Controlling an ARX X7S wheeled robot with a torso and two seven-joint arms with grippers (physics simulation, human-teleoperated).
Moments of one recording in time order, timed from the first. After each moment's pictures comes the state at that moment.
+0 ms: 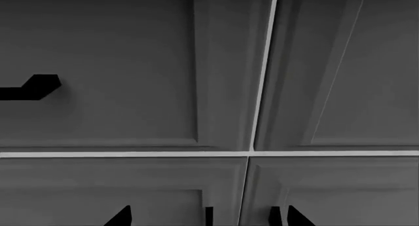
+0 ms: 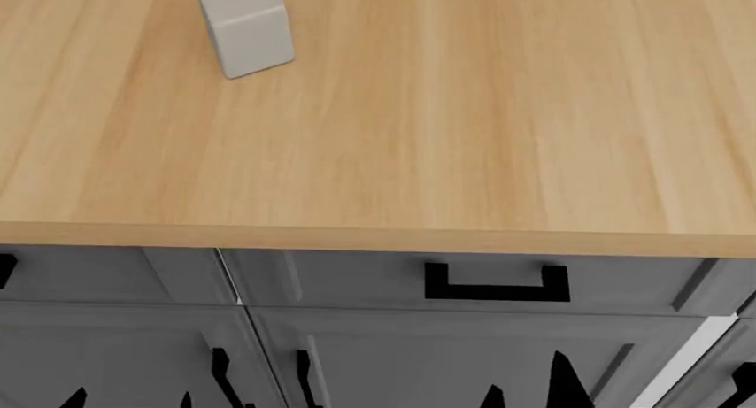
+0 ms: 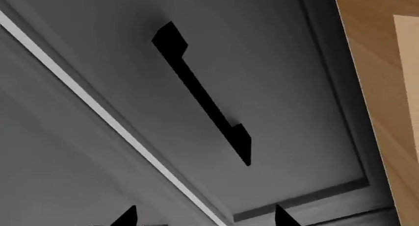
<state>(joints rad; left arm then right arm) -0.02 -0.23 0.28 -0.01 -0.23 0.05 -0.25 0.20 0.30 -0.58 -0.04 -0.52 0.61 0.49</state>
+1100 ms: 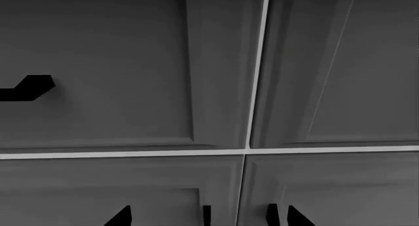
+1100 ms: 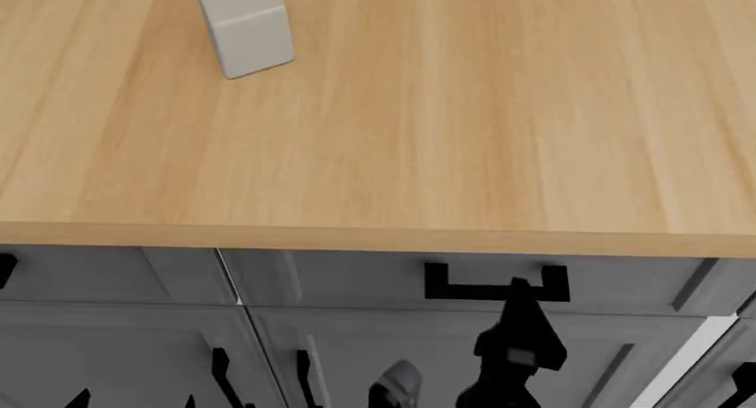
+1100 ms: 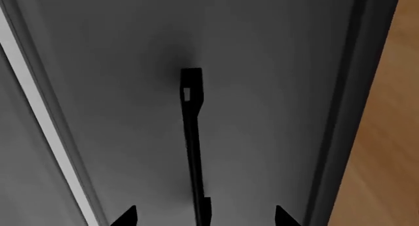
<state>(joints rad) -0.02 -0.25 0.31 -0.01 -0.24 0.05 -0.27 0.47 0.26 -0.84 0.27 -0.83 0.78 0.44</state>
